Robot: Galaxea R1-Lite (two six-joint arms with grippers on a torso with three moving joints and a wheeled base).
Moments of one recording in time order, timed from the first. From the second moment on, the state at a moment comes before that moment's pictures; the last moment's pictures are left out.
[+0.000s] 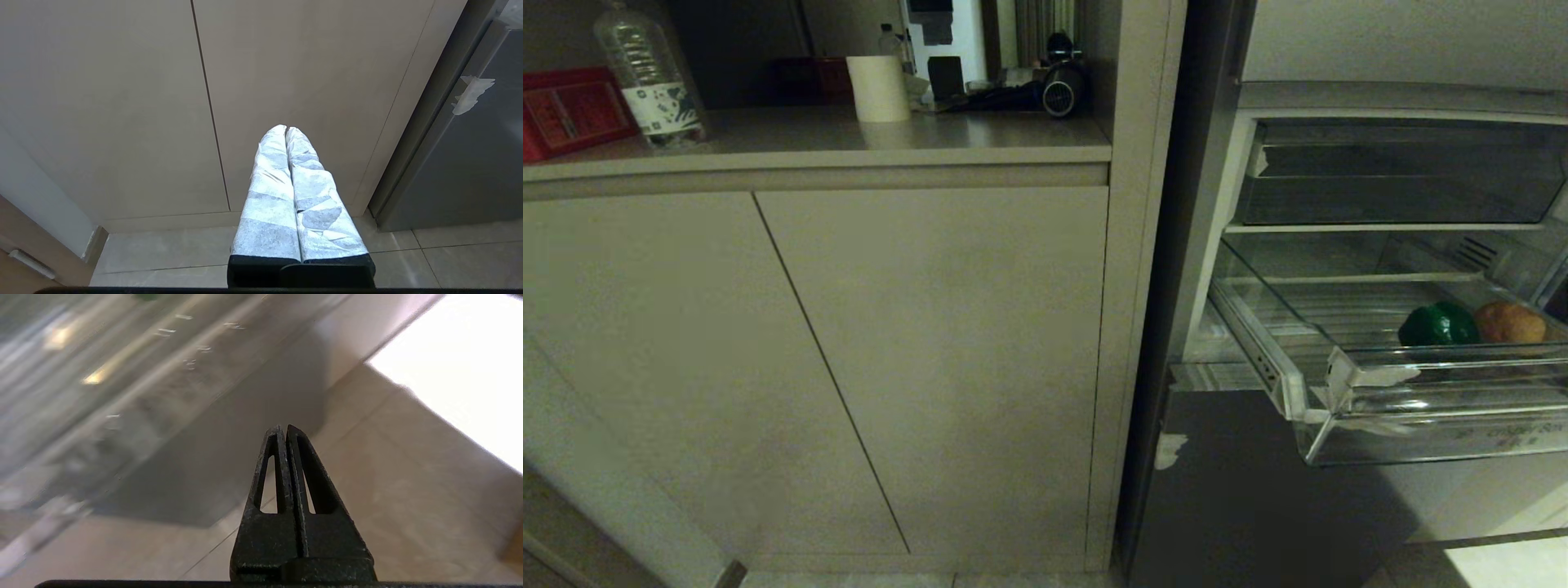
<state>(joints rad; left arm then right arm) -0.01 0.00 -0.03 0.06 0.00 0.01 -0.34 1.03 -0.33 -0.26 -0.21 0.36</state>
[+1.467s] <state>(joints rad) -0.01 0.00 -0.03 0.06 0.00 0.01 -0.12 1.98 -1.00 -0.83 -0.04 0.37</state>
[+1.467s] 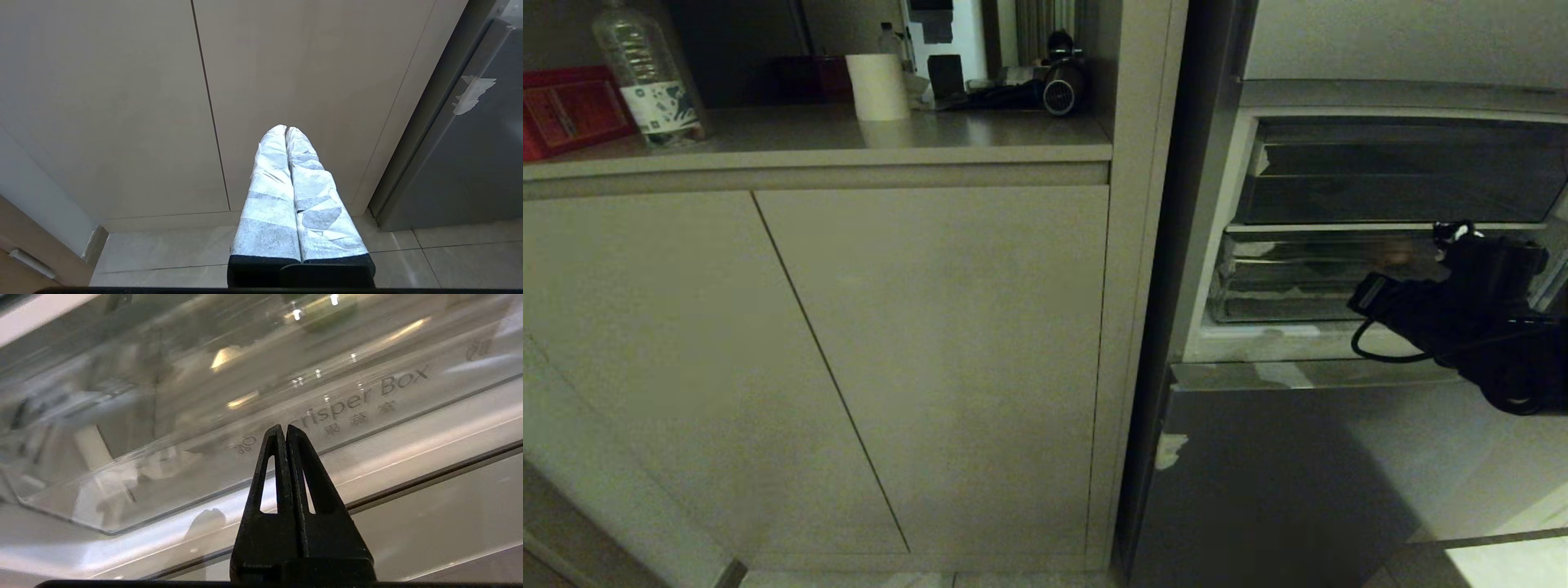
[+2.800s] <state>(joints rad) -0.01 0.00 -0.03 0.06 0.00 0.01 -0.14 0.91 -0.08 -0.70 -0.12 0.24</state>
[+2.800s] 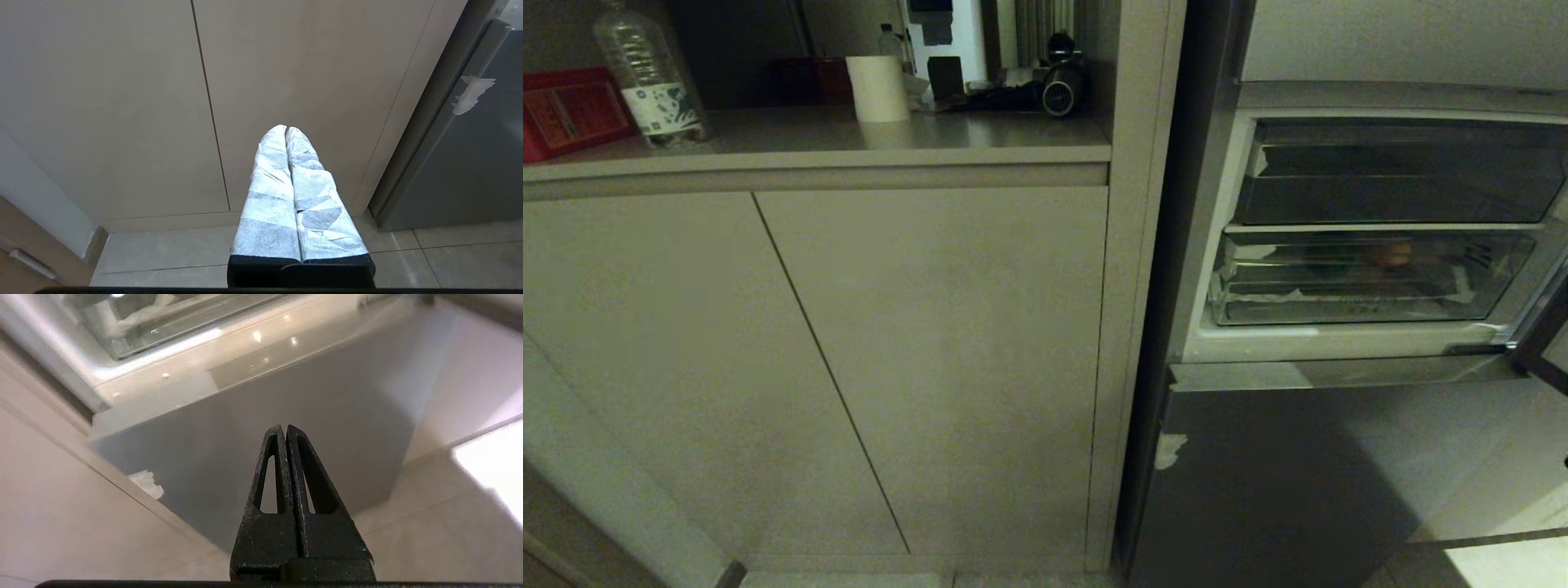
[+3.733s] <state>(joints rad) -0.01 0.00 -0.03 0.06 0.00 0.01 -0.43 0.81 -0.02 -0.75 0.00 0.20</state>
